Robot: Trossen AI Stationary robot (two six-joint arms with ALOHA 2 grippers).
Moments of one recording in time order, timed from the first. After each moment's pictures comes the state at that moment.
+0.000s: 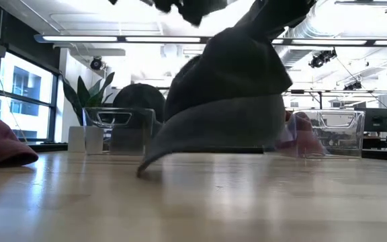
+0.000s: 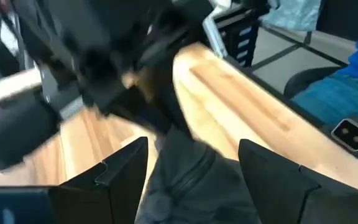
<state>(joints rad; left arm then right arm) -0.05 1.54 1.19 -0.09 0.37 0.33 0.19 1.44 1.03 -0.30 -0.16 -0.01</state>
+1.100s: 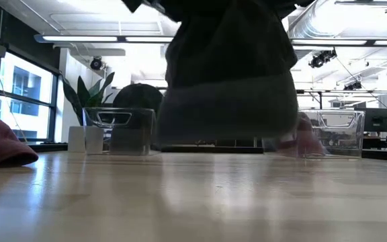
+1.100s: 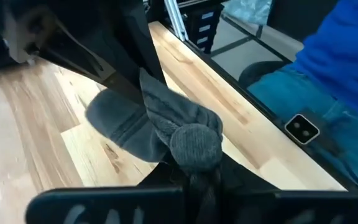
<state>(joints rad) -0.05 1.70 1.33 -0.23 0.54 0.28 0.26 1.37 1.03 -0.31 -0.11 -0.03</state>
